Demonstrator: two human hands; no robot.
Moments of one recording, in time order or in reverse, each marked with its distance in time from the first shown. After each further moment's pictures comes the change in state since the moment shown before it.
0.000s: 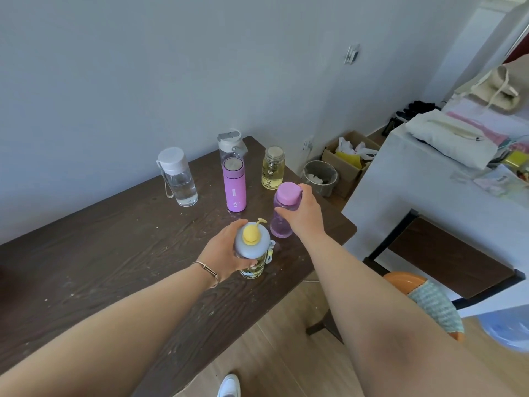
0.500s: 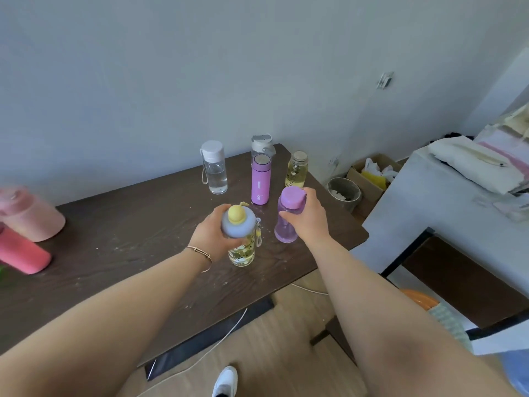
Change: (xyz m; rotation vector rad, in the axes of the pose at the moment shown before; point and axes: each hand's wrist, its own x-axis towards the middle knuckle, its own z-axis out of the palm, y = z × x) left_hand -0.082 0.013 -0.037 -0.043 0.335 -0.178; right_hand -0.067 -0.029 -0.018 0.051 -0.117 -0.126
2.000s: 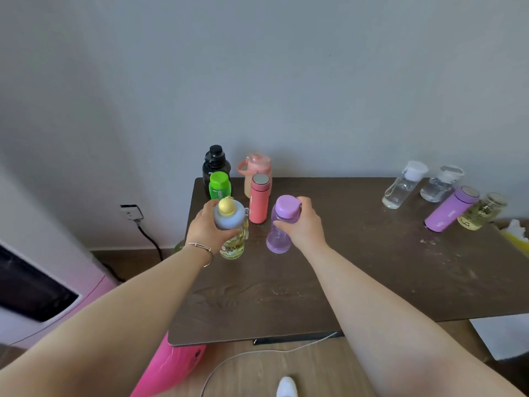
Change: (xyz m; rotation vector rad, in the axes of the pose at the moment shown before) left_hand -0.234 -0.319 -0.403 0.009 0.465 -0.354; right_hand -0.264 -0.341 0.375 0.062 -0.365 -0.237
